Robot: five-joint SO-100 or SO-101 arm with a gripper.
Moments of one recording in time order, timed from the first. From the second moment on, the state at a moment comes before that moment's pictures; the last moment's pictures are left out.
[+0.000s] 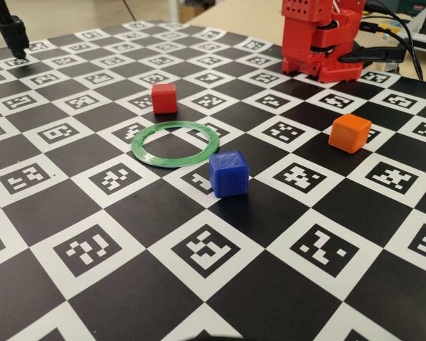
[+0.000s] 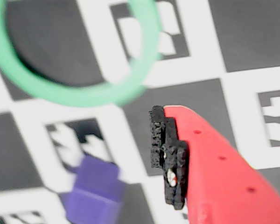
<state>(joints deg) 11.8 98.3 75.5 99.7 7.6</state>
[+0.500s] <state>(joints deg) 14.9 90.6 74.4 98.6 25.3</state>
